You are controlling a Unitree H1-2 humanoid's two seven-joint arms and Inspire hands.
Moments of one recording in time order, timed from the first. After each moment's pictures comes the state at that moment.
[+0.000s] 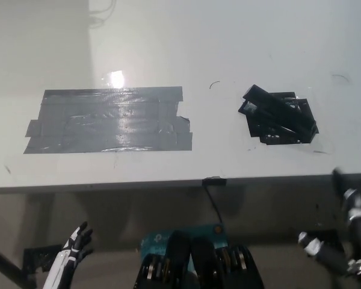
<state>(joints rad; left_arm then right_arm) 0.07 0.18 0.00 0.21 0.04 -0.18 -0.06 0.09 -0.15 0.01 -0.40 -0.18 -0.05 -0.01</state>
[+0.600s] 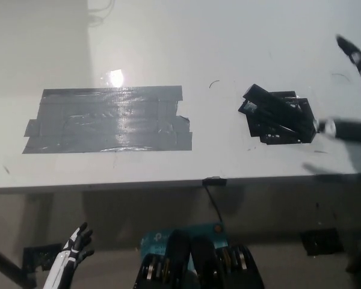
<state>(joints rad) 0.07 0.18 0.00 0.22 0.04 -0.18 -0.06 -0.55 -0.41 0.05 -0.19 -0.26 0.33 0.24</state>
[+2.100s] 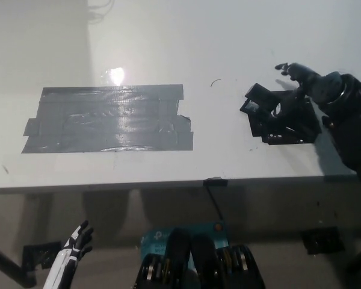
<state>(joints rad) 0.06 0.18 0.00 0.20 0.05 -0.17 -0.06 -1.03 -0.29 0.31 0.86 -0.47 0.46 0.39</state>
